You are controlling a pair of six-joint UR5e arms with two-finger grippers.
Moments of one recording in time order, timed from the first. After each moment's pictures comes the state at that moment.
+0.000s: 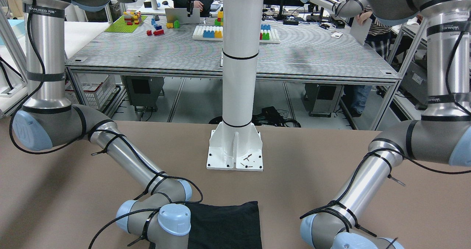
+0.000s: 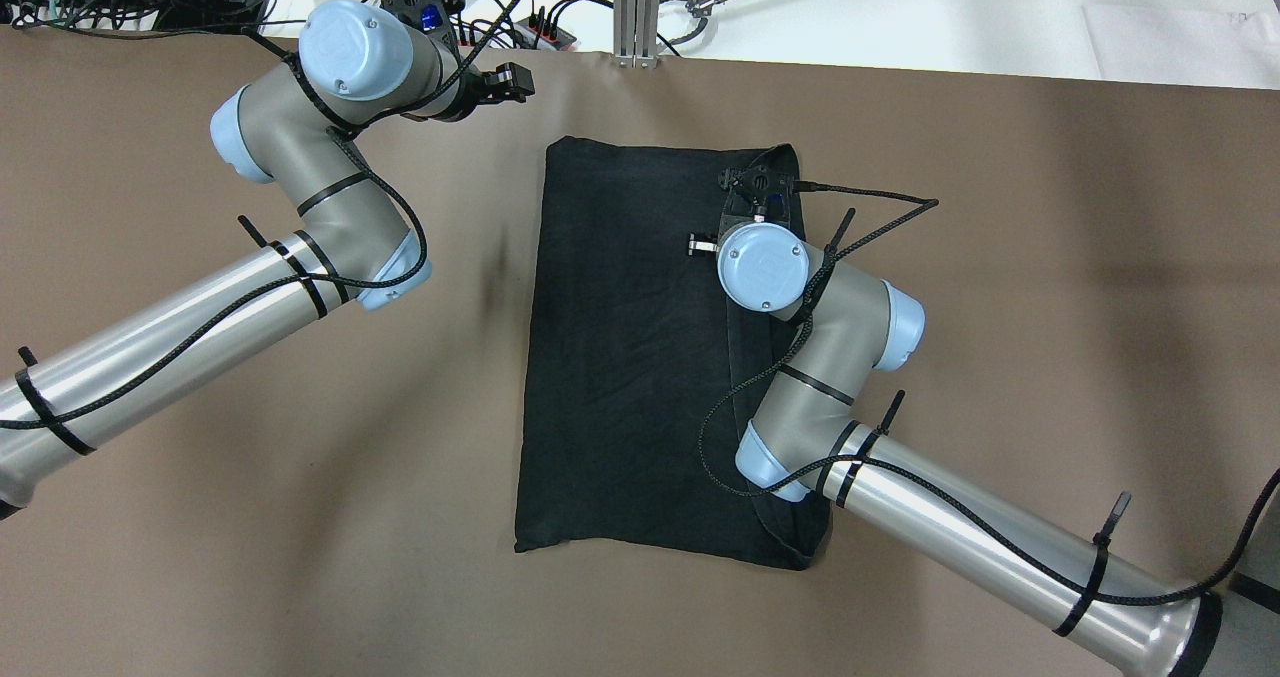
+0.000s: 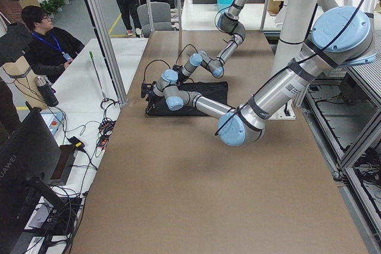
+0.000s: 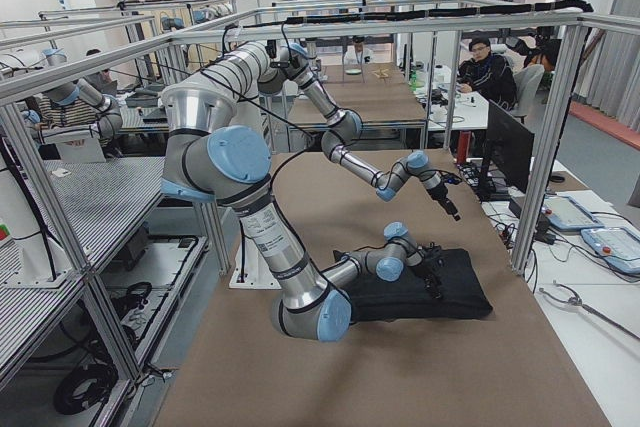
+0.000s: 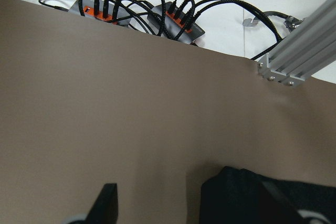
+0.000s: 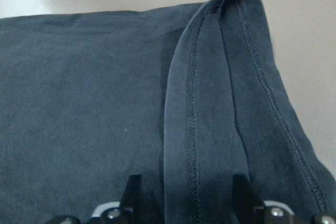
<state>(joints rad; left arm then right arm) -0.89 -2.47 -1.04 -2.29 -1.72 -1.26 0.65 -0.80 1.18 -1.07 1.41 1.22</state>
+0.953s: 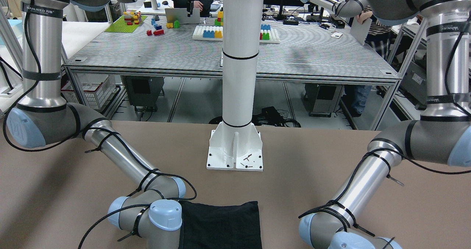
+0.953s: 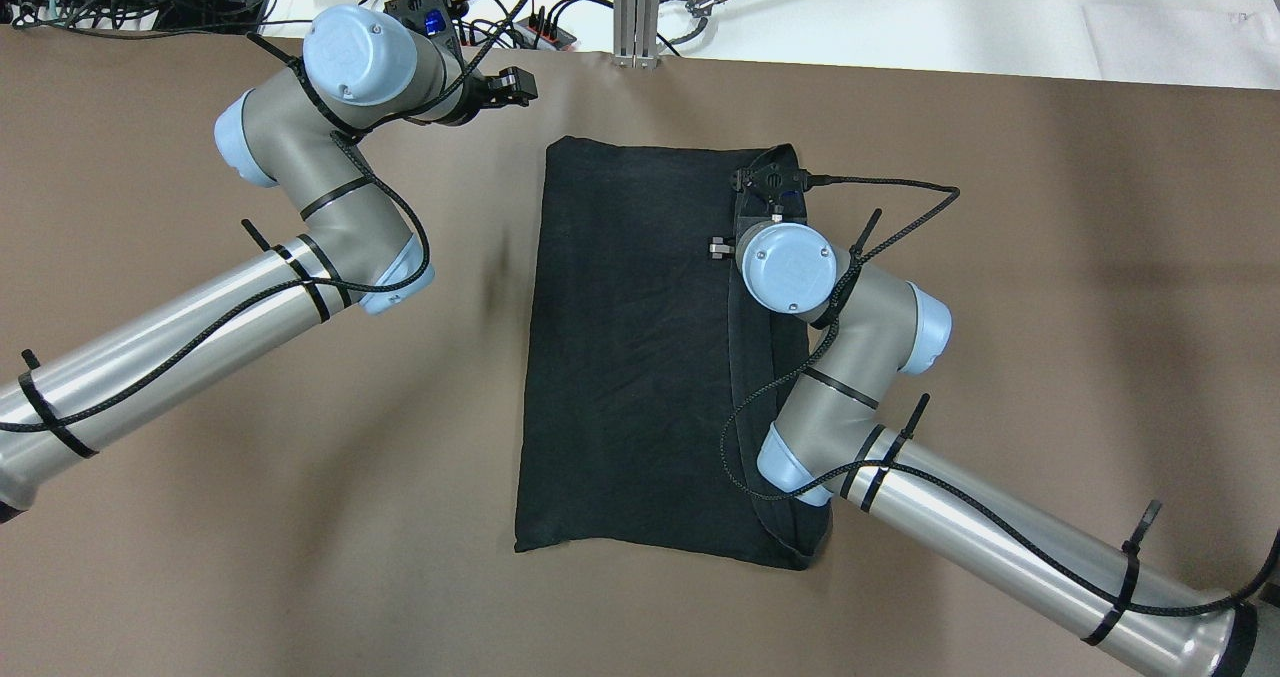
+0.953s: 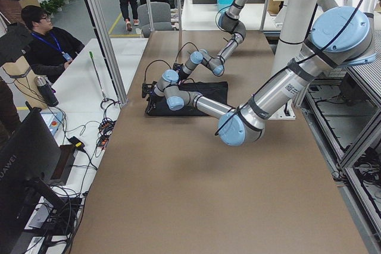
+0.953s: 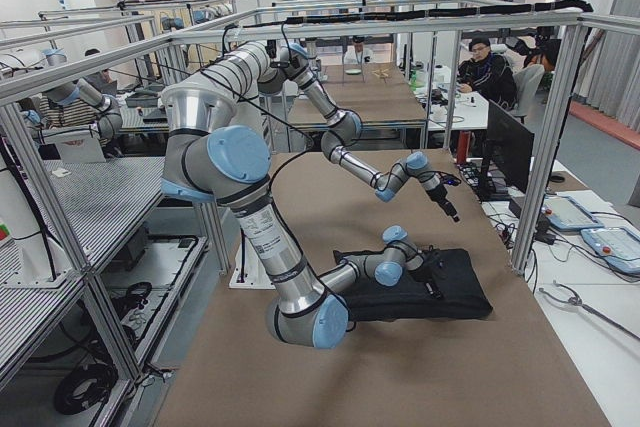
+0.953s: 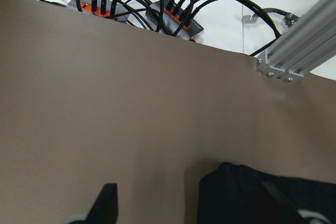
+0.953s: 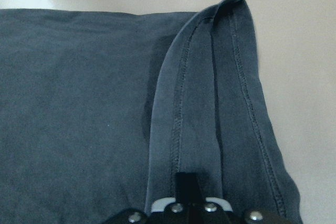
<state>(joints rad) -0.88 -2.47 -1.04 -2.30 -1.72 -1.27 0.66 -0.85 1.25 -1.07 1.42 1.11</state>
